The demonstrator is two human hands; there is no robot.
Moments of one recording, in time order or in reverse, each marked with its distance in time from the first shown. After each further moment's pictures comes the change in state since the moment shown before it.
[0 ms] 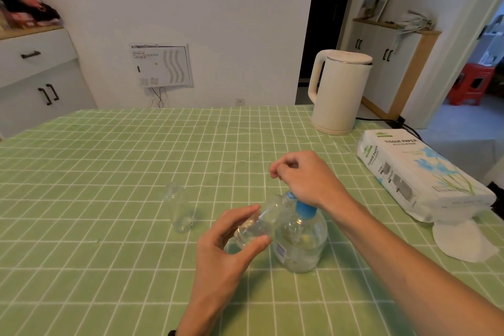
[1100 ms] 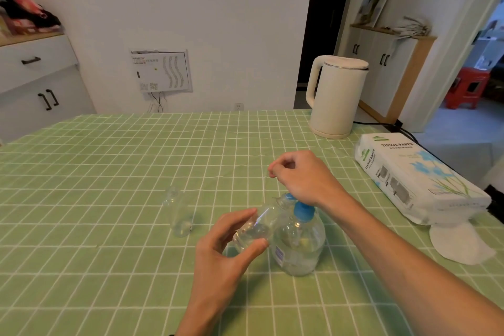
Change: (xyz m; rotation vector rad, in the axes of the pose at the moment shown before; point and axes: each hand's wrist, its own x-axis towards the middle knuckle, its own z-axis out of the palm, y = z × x) left_hand -0.002 0.001 0.000 -0.012 0.006 -0.014; right_hand 0.001 -0.004 -0.004 0.008 -0.003 -0.016
